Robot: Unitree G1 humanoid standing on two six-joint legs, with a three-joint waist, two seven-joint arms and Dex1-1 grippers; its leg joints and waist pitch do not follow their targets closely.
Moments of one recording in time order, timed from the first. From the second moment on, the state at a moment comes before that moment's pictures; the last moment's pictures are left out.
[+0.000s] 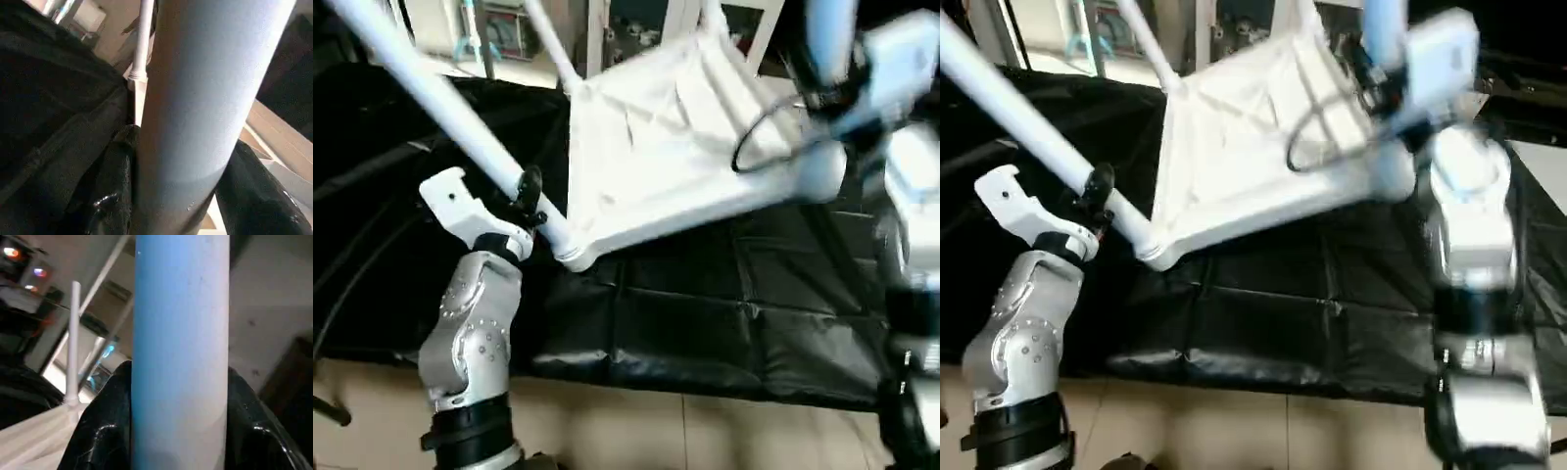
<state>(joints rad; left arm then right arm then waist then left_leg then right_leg) -0.35 -0.13 0.33 -0.19 -0.44 0.47 0.01 -0.79 -0.45 -0.09 0.22 0.11 -0.02 0.42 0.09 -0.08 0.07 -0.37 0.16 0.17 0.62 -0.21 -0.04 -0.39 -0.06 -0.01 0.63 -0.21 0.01</state>
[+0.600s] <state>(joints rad) -0.39 -0.16 0.39 -0.13 -0.58 0.48 0.11 -0.99 -0.32 -0.10 0.24 0.32 -0.12 0.58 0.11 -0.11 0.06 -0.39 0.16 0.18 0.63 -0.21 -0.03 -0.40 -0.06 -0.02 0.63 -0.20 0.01</state>
